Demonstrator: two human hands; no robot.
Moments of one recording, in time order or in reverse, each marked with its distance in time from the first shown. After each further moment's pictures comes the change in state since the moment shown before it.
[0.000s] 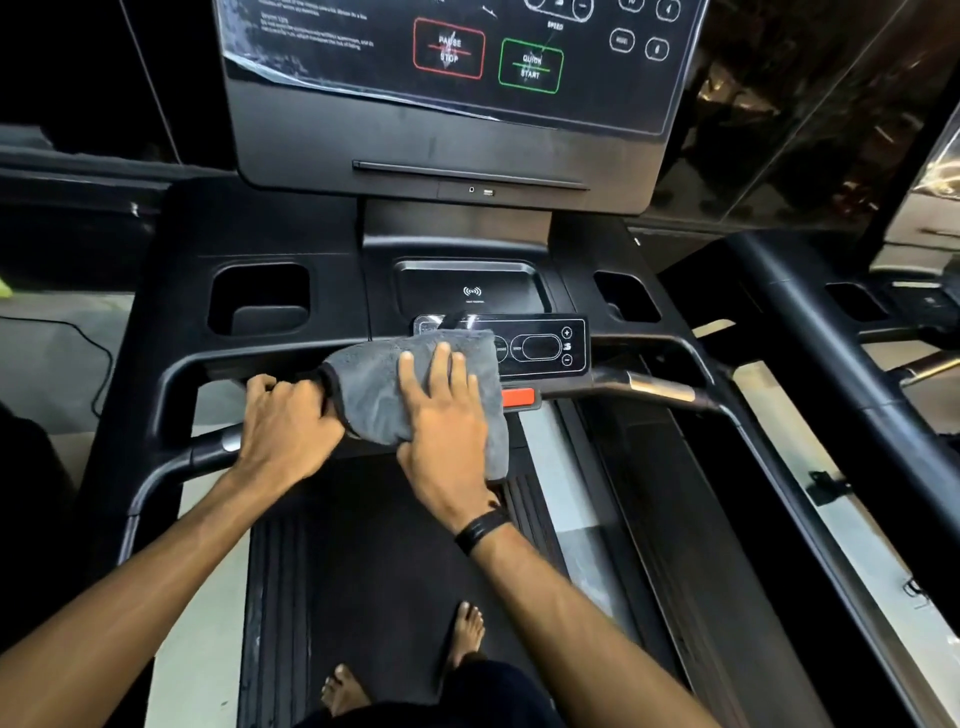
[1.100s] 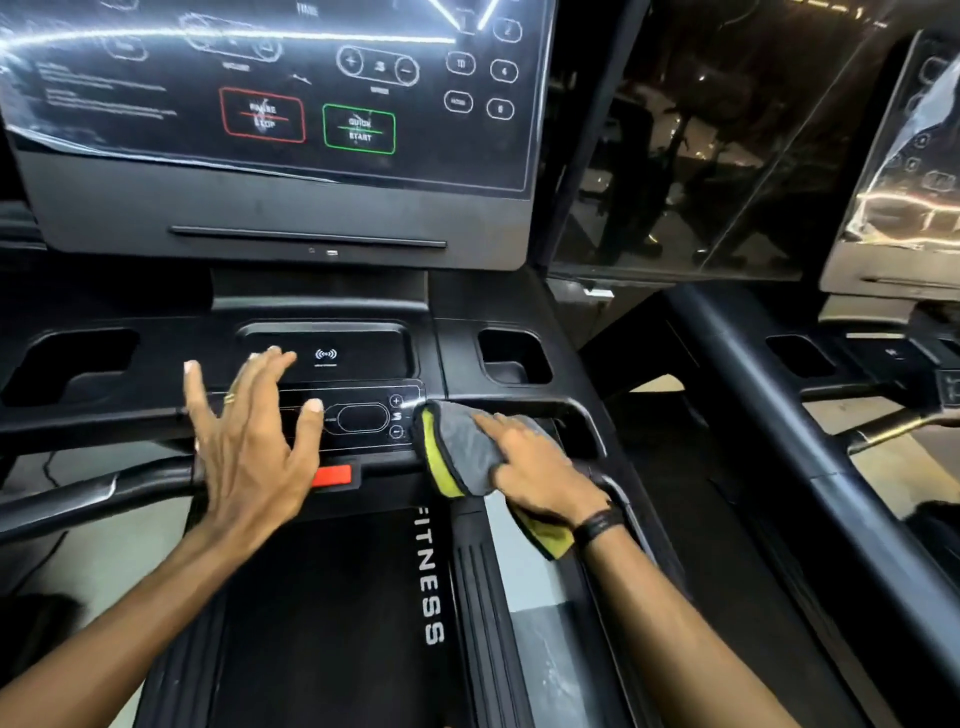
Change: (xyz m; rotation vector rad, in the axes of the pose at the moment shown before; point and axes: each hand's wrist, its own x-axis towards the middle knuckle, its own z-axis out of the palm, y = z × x) left_hand 0.027 0.199 0.036 -0.204 0.517 0.085; right_hand 0.032 0.312 -0.098 0.285 -0.462 -0.056
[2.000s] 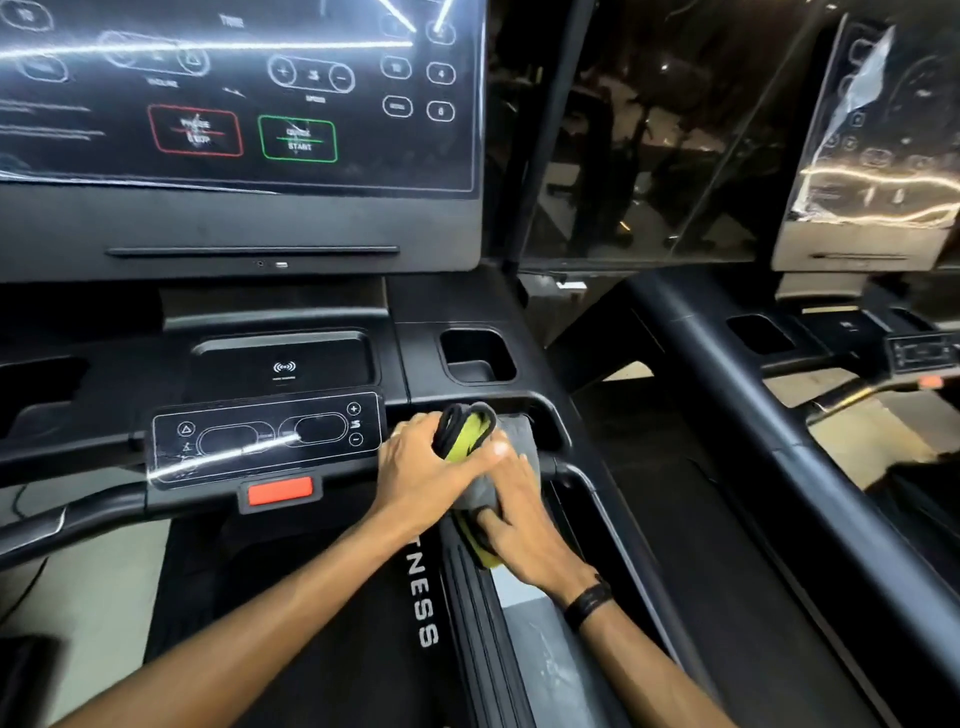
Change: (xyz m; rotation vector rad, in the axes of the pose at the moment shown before) left_hand -0.017 0.142 0.061 -0.503 -0.621 -0.312; right_hand -0.050 0.037 0.056 0.330 0.295 -0.095
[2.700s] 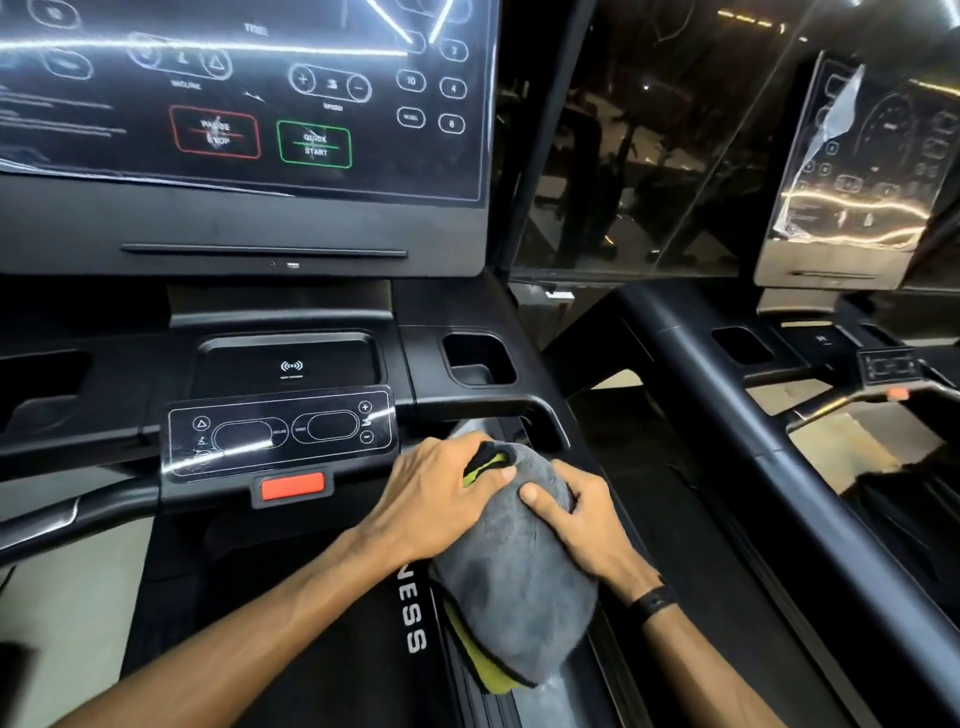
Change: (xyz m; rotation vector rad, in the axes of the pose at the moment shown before) left_hand -0.026 0.006 -0.024 0.199 -0.141 0.382; right_hand -0.027 0.006 -0.044 0.215 0.234 0.019
